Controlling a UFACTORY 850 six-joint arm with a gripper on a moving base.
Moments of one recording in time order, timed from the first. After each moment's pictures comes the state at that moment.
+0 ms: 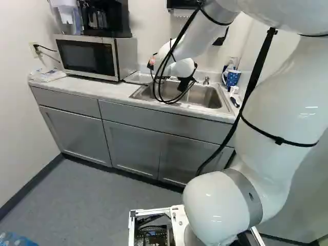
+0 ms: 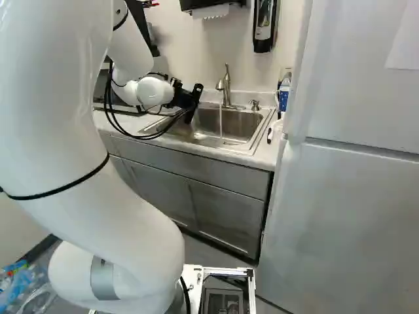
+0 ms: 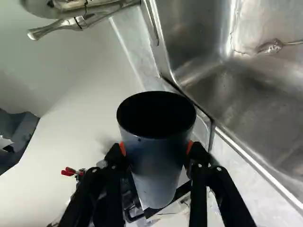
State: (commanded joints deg) arm 7.7 -2.9 -49.2 -0.1 29.5 114.3
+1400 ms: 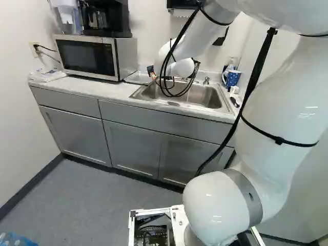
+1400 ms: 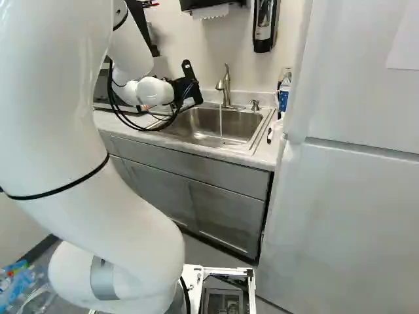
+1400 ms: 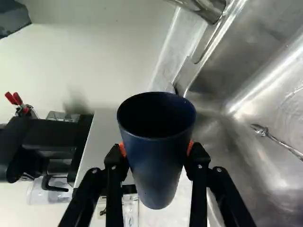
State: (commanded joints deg) arm 7.7 -2.9 -49.2 -0.1 29.5 72.4
